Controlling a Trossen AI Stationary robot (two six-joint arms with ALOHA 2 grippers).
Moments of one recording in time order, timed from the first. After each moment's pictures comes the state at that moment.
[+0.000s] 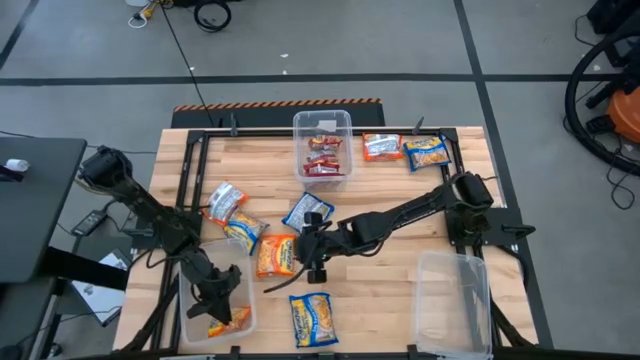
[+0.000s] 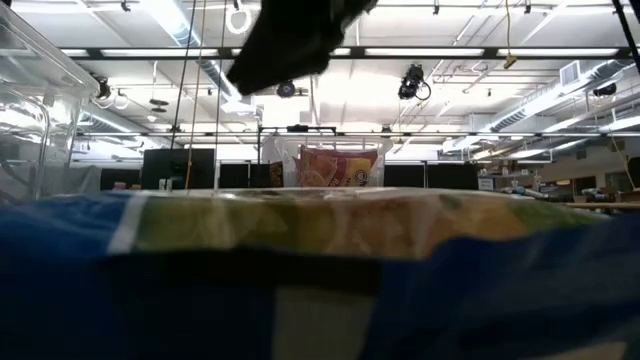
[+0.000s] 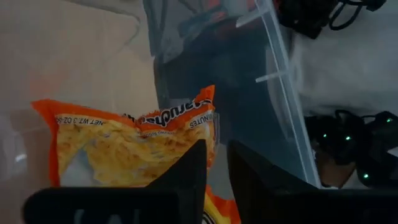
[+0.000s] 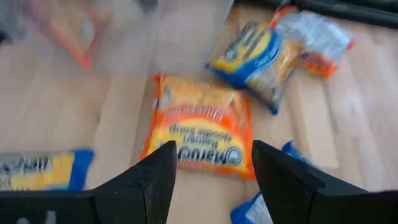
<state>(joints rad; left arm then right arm) -0.81 1.18 0.30 0.51 0.23 -1.03 0.28 1.98 1.57 -0.35 0.27 0.04</state>
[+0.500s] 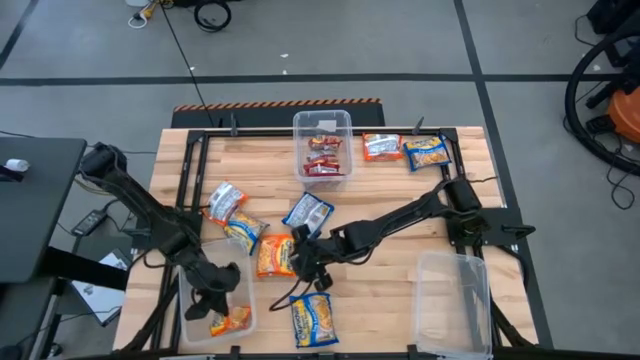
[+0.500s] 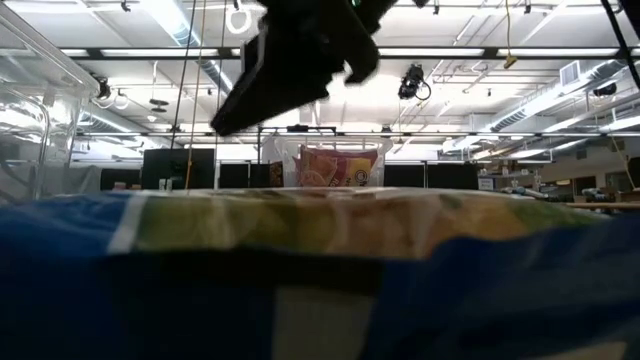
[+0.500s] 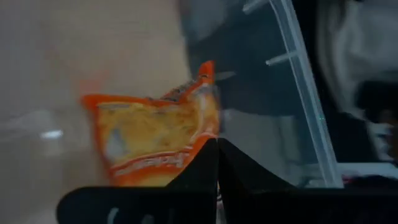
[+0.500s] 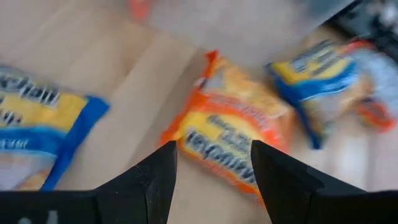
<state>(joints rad) -0.79 1.09 0.52 -0.09 0.21 -0.84 0.28 2.08 1.57 -0.29 0.13 -0.33</state>
